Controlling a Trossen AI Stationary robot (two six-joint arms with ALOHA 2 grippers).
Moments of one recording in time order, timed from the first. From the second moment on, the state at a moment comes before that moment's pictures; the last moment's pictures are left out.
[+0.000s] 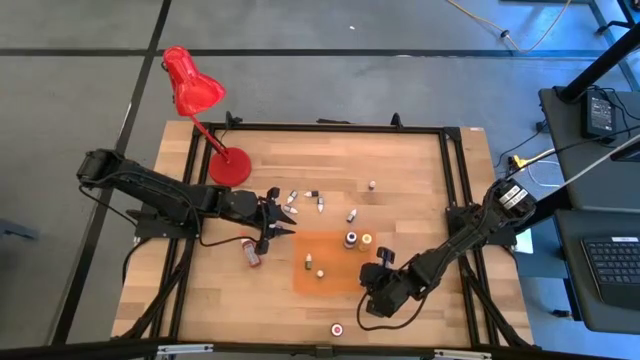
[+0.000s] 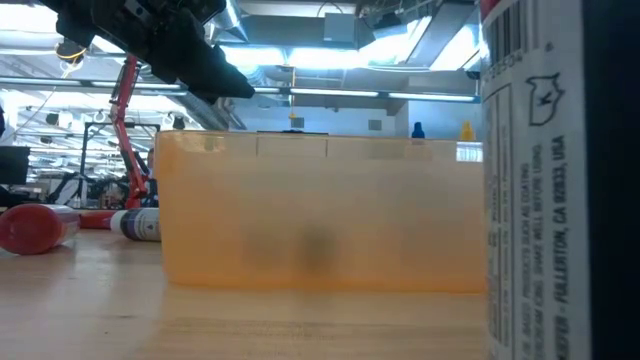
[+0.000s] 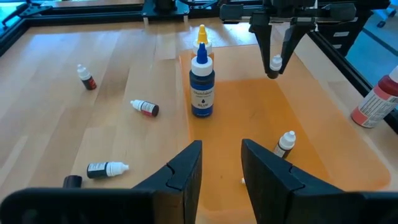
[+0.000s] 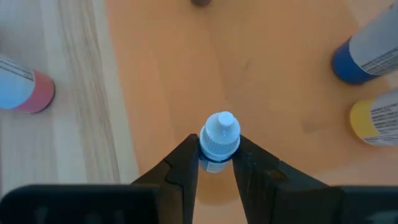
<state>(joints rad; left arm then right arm) -0.15 1.17 0.56 0.16 -0.06 -0.04 0.68 1.76 1.03 -0.39 0.40 0.86</state>
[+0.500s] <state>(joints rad) -0.15 1.17 0.56 0.13 -0.06 -0.04 0.68 1.76 1.03 -0.39 0.40 0.85</state>
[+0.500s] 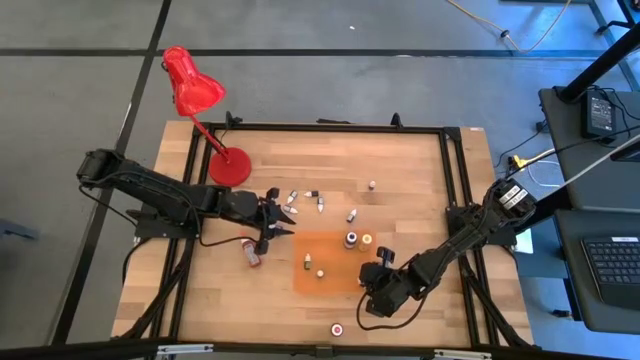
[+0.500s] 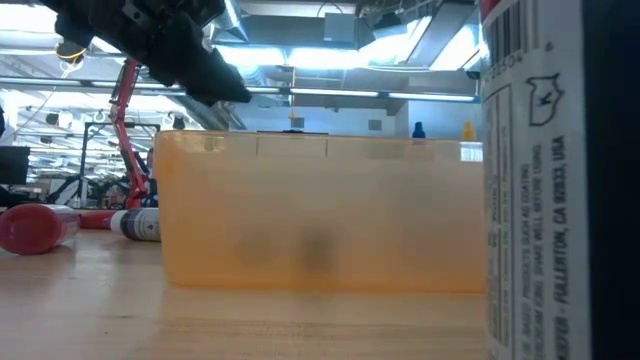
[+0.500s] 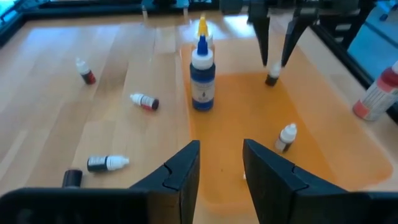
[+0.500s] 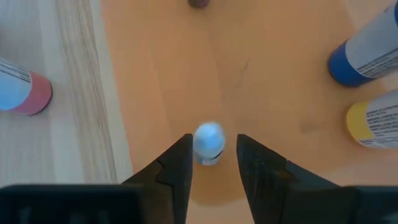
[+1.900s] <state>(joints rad) -0.15 1.04 0.56 -0.07 -0.11 -0.08 0.69 1.71 1.27 -0.11 0.40 0.34</state>
